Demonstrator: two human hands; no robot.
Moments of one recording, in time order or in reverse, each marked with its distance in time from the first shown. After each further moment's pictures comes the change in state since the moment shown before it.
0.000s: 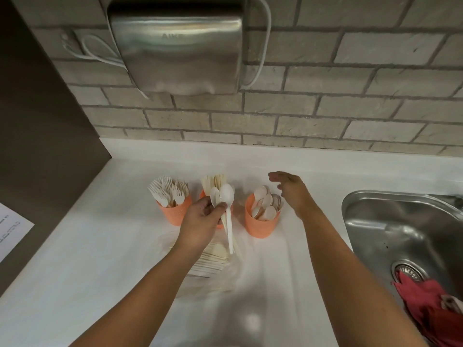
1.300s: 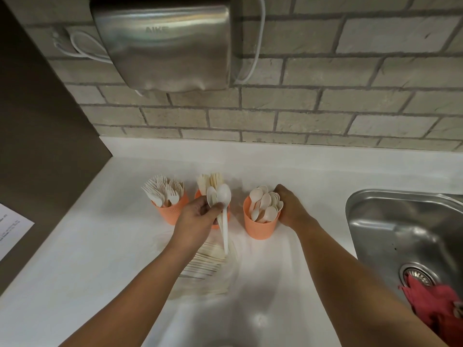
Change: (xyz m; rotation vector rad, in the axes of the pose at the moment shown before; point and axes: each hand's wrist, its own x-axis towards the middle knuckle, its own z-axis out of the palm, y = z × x) left_hand 0.006 0.000 0.007 0.049 0.006 -0.012; right_hand 0.016 0.060 0.005 -0.513 -0.067 -0.198
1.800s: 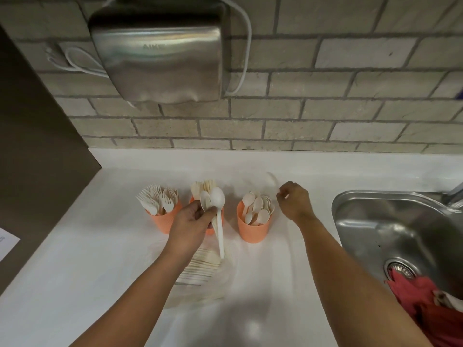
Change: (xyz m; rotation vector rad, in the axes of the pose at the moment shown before) left_hand -0.002 0.001 -0.007 -0.024 -0.032 0.035; right_hand -0.004 0.006 -0.028 0.025 0.317 0.088
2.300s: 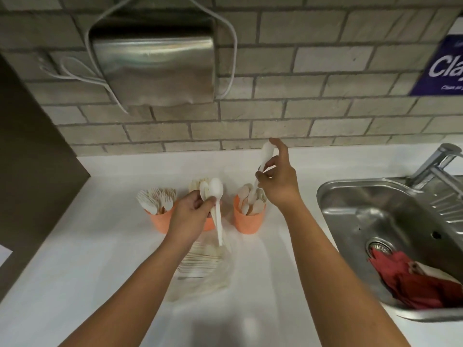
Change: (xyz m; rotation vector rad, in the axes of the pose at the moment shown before) left_hand -0.009 0.021 -0.012 0.034 -0.098 0.088; right_hand -0.069 -0.109 -0.049 0.427 0.171 -0.130
